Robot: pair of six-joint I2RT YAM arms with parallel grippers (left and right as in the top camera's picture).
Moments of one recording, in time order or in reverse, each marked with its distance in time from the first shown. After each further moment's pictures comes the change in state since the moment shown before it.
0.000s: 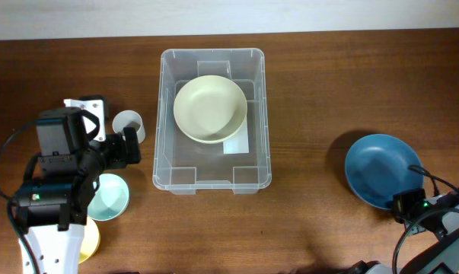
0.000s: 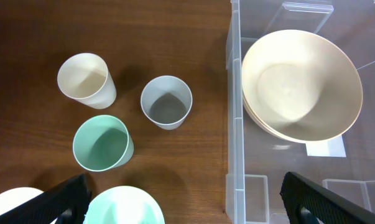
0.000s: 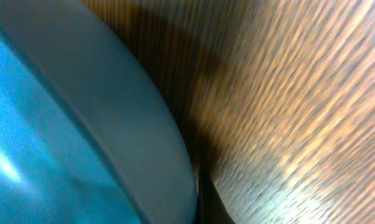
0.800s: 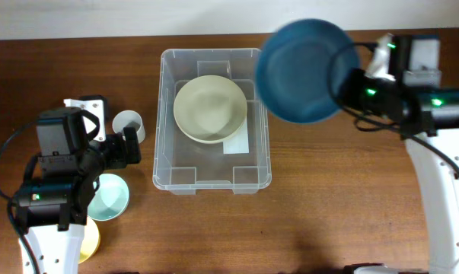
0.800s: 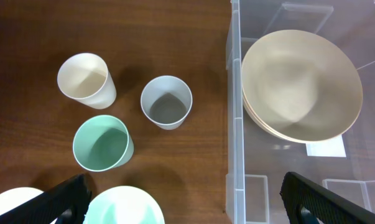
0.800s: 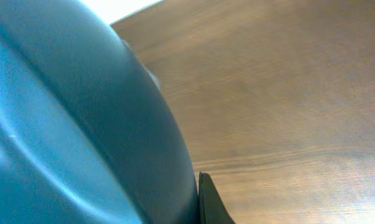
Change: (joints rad) left arm 0.000 0.000 0.000 0.000 0.000 0.000; right arm 0.997 -0.032 1.038 -0.497 0.283 -0.054
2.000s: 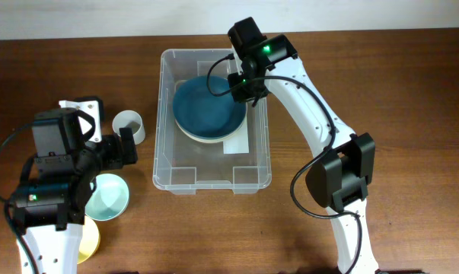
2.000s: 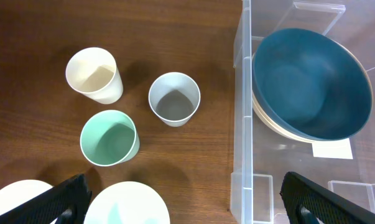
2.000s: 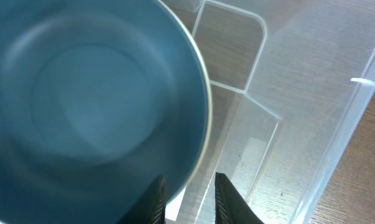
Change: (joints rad) left arm 0.029 0.000 0.000 -0.011 0.000 0.000; right arm 0.389 0.830 0.629 -0.190 0.145 -0.208
